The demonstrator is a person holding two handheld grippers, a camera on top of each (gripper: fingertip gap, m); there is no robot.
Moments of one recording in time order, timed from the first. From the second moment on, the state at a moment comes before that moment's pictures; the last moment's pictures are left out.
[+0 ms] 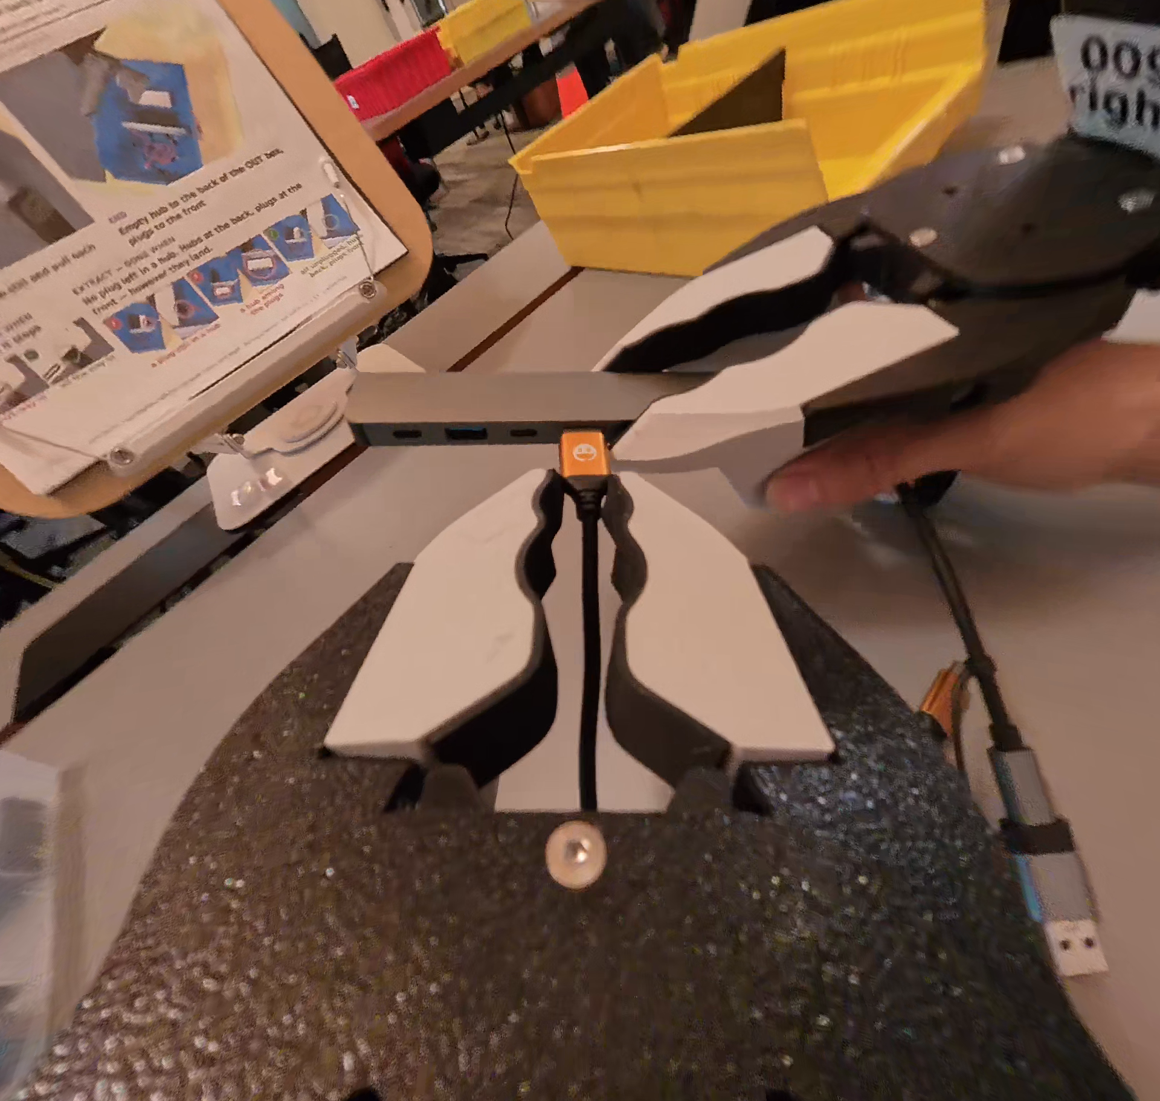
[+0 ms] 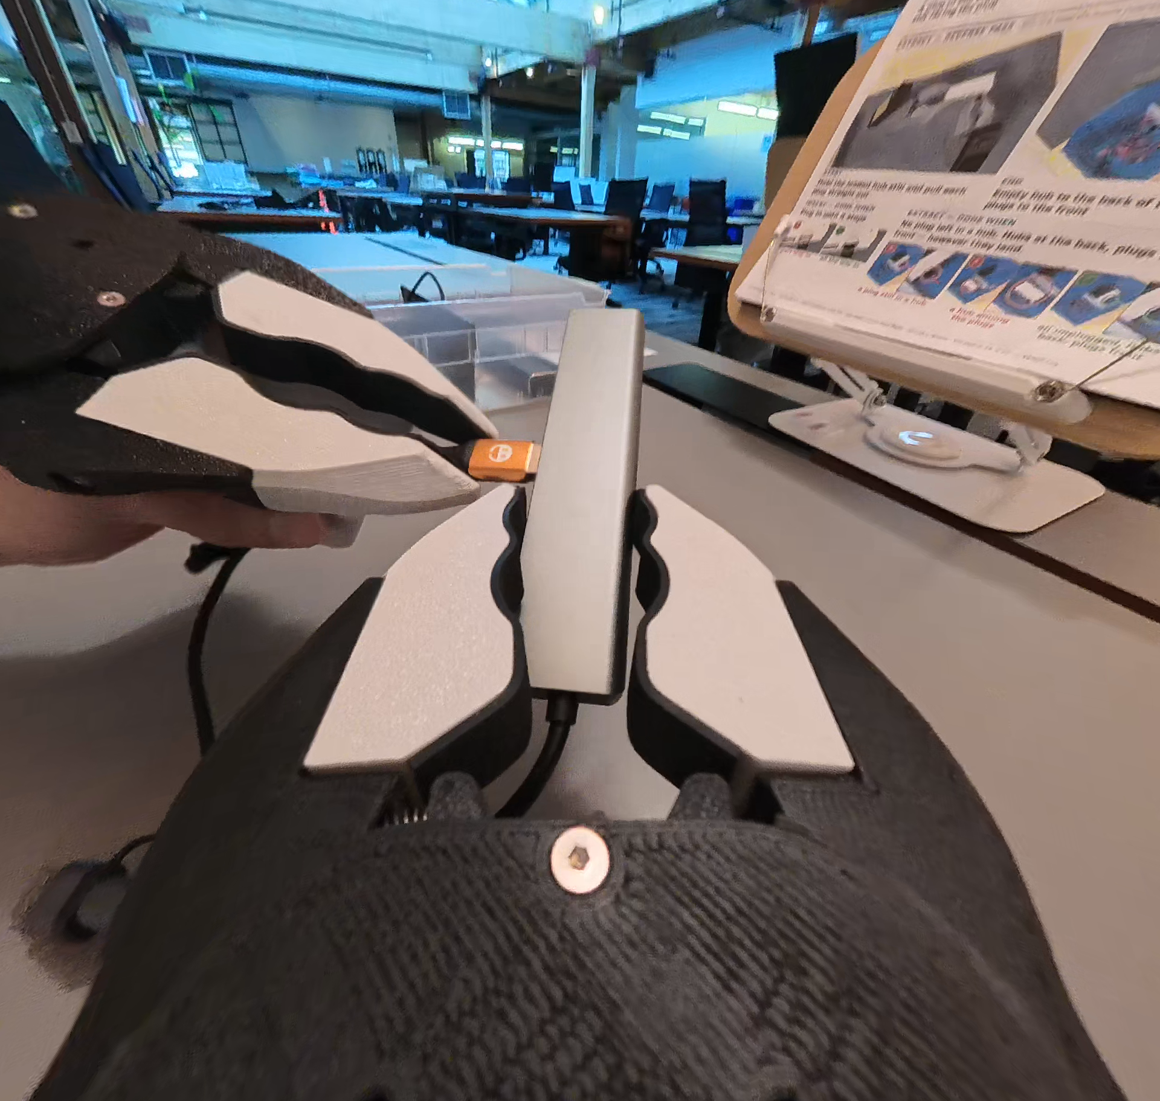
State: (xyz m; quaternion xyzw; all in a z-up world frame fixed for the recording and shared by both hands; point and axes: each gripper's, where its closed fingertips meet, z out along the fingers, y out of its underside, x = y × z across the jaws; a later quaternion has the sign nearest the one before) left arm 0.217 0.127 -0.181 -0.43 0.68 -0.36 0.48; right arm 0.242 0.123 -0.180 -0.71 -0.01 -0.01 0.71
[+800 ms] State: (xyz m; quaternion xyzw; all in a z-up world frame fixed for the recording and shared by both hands) left arm 0.219 0.127 -0.173 -0.53 0.57 -0.45 0.44; right arm 0.247 0.117 -0.162 -0.65 0.00 -0.03 0.76
